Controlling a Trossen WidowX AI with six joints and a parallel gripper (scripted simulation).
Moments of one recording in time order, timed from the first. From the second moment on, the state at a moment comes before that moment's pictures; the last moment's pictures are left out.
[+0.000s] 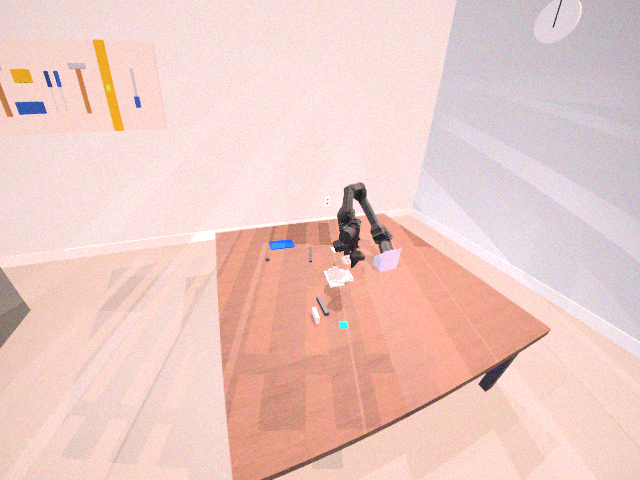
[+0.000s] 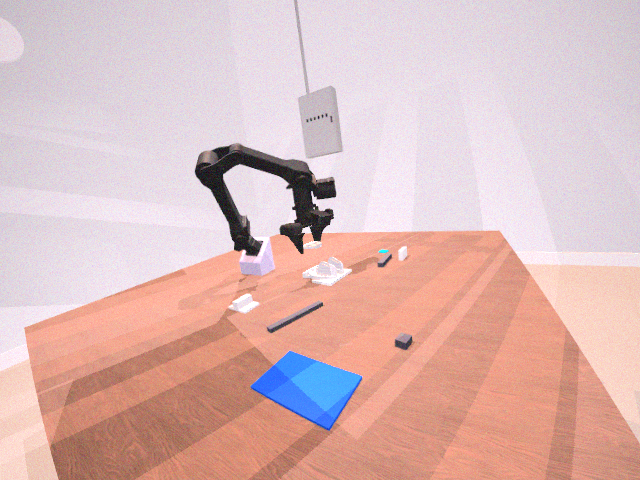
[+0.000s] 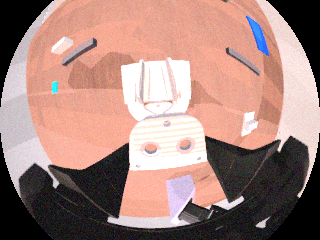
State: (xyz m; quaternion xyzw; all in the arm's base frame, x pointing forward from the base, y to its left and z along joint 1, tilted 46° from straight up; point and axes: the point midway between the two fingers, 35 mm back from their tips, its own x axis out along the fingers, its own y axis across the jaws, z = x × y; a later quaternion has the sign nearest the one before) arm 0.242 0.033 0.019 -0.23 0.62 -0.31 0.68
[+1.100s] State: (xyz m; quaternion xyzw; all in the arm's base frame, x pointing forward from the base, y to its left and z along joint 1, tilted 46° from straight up) arm 0.241 0.036 0.016 -0.22 0.62 -0.32 0.69
